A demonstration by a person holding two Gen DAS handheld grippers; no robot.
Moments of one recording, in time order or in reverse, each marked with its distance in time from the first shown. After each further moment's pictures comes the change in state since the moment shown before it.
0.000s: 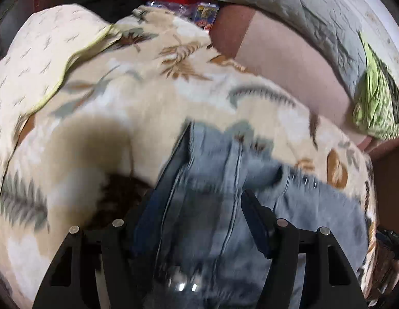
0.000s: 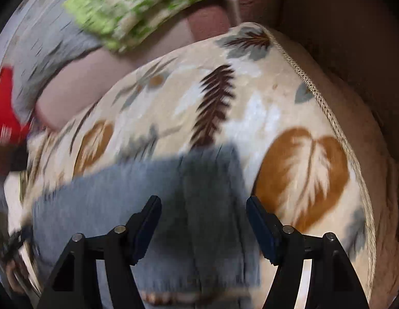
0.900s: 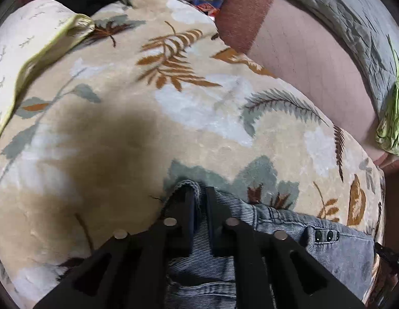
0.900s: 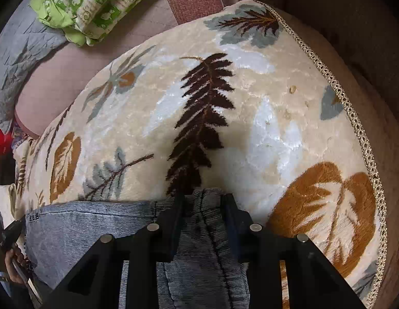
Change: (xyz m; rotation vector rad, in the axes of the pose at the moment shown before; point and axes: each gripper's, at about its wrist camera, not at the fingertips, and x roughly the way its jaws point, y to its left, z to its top) left arm 0.082 -0.003 0.054 -0.022 0.059 0.035; right arm 0.054 -0.012 0.032 -0.013 0.098 -0.040
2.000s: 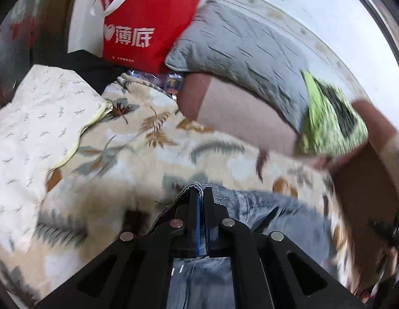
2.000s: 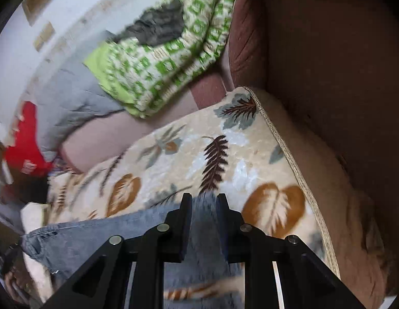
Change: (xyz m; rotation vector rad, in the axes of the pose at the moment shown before) left arm -0.238 0.013 -0.084 0.142 -0.284 -0.165; right arm -0.192 -0.011 -0.066 0.018 -0.347 0.116
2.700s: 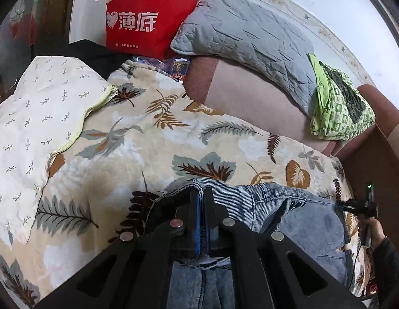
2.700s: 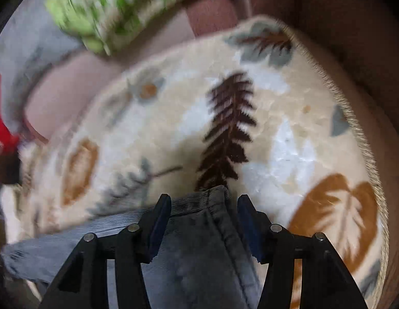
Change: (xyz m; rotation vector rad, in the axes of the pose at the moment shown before) left arm 0.030 0.014 -0.018 0.001 0.029 0.033; right arm 0.212 0.014 0.006 -0.049 0.338 -0.098
